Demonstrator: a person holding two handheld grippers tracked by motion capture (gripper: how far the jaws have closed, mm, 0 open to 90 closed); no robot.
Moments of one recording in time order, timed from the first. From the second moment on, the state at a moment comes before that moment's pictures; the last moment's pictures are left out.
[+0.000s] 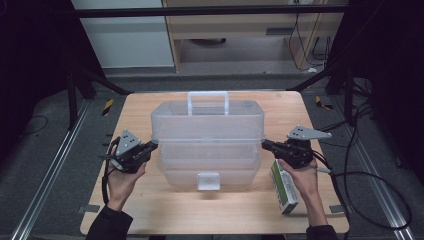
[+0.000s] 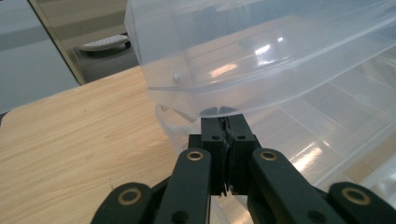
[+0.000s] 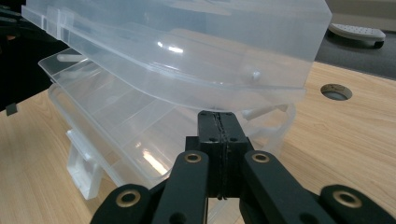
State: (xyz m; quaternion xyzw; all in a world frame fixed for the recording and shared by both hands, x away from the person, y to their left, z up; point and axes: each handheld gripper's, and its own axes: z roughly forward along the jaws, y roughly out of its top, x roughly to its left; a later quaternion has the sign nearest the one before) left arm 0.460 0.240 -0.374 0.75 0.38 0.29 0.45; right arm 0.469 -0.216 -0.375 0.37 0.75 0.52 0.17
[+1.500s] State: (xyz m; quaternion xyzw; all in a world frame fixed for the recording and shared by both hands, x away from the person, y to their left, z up) left arm 0.472 0.236 -0.375 0.73 0.39 0.33 0.46; right arm 0.471 -0.209 -0.388 0.39 0.77 0.47 0.18
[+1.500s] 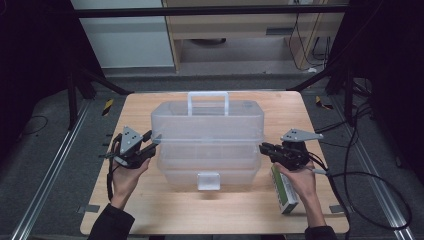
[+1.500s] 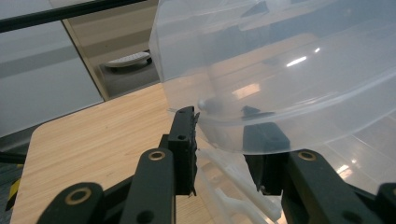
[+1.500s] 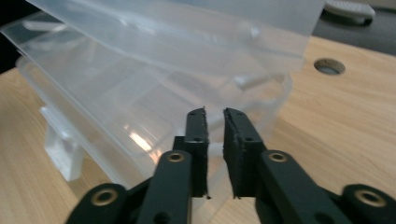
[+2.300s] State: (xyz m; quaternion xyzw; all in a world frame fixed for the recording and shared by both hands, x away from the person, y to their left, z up) left arm 0.476 0.236 -0.369 0.73 0.38 0.33 0.46; right arm 0.475 -0.197 -0.408 0.42 0.80 0.39 0.16
